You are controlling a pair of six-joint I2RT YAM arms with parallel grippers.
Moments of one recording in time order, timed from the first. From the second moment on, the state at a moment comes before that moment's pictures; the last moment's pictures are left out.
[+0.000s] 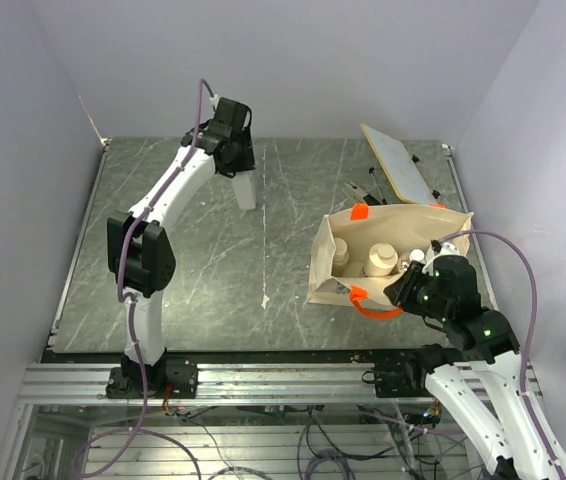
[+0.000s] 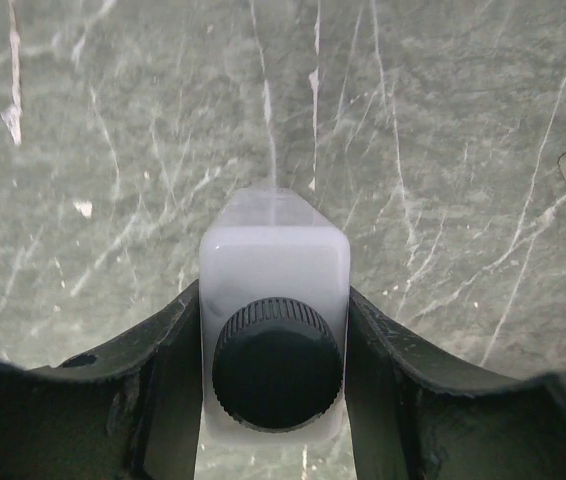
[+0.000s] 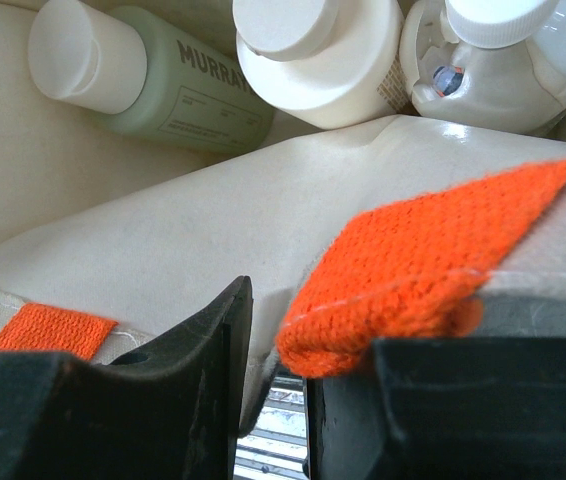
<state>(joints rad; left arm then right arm) -0.41 2.01 1.96 -0.76 -0.17 -0.46 0.32 0.48 0.70 -0.91 -0.01 0.57</state>
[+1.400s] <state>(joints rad) -0.48 2.20 2.06 -0.62 -0.31 -0.41 0.32 0.47 0.70 -0.91 -0.01 0.57</state>
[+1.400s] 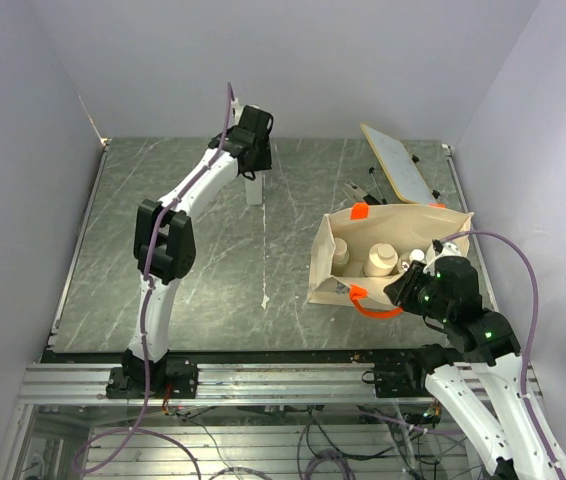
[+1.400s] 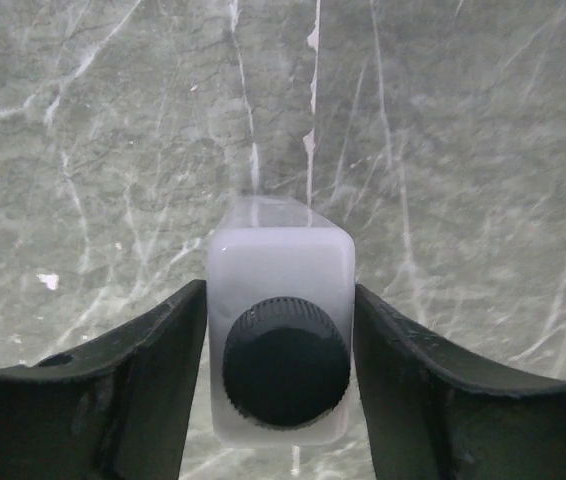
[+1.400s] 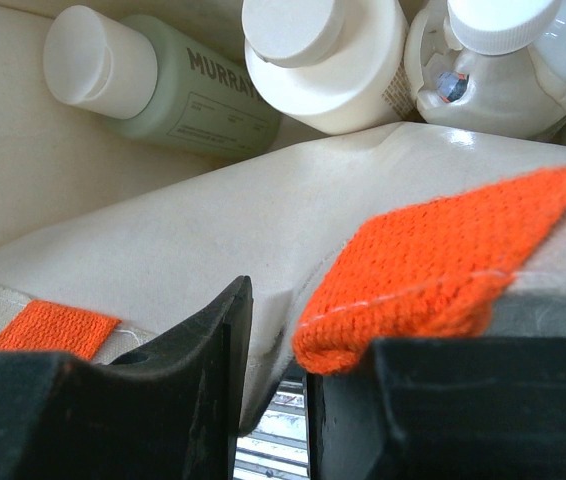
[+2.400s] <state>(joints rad) -1.12 1.63 1.81 -0.77 -0.39 -0.60 0.32 0.48 0.70 -0.88 -0.05 0.52</state>
